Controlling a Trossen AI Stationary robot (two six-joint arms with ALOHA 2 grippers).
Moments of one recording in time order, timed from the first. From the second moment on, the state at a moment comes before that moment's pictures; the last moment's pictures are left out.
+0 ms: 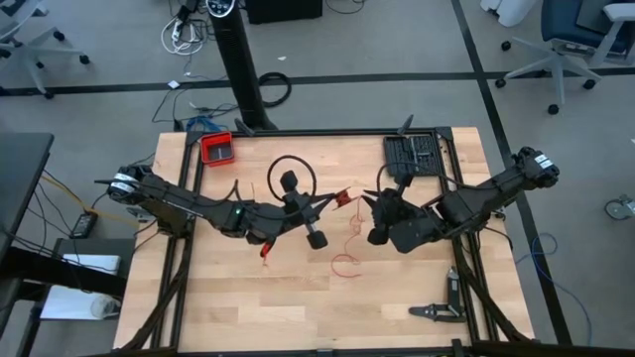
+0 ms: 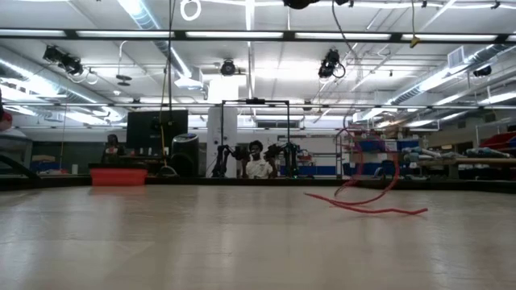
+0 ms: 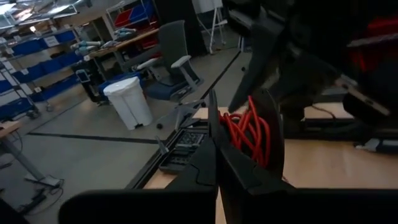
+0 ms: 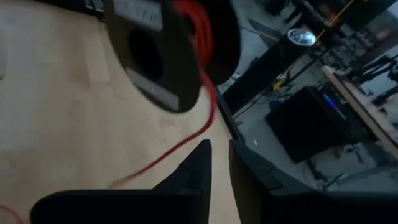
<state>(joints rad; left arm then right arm) -0.29 1.54 1.22 0.21 -0.80 0.16 0.46 1.34 1.27 -0.77 1.02 0.18</state>
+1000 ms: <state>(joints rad) -0.29 1.54 1.22 0.23 -0.79 0.15 0.53 1.34 0.97 -0.43 0.90 0.48</state>
